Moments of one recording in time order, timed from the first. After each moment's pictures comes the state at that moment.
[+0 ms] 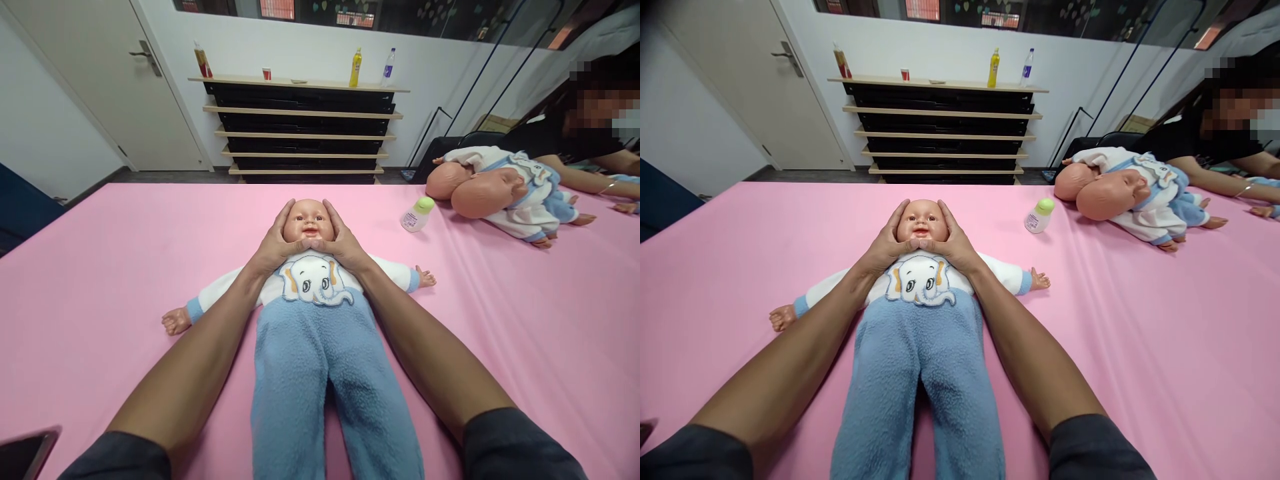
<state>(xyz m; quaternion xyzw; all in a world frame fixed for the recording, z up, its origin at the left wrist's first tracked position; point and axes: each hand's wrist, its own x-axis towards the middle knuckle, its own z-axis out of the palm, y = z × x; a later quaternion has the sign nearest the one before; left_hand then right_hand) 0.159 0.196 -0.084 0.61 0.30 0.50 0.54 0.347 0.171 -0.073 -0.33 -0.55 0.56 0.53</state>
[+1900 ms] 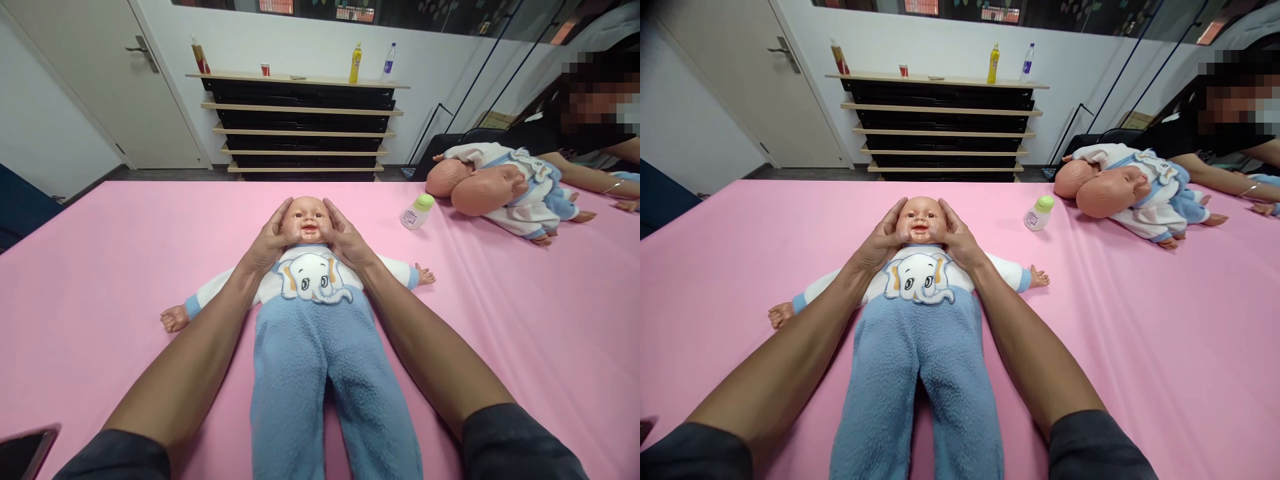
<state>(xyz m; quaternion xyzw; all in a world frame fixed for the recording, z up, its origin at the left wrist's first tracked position) 0.156 0.196 -0.084 0.55 0.24 0.50 0.62 0.349 0.174 -0.074 -0.28 -0.49 0.62 0.55</state>
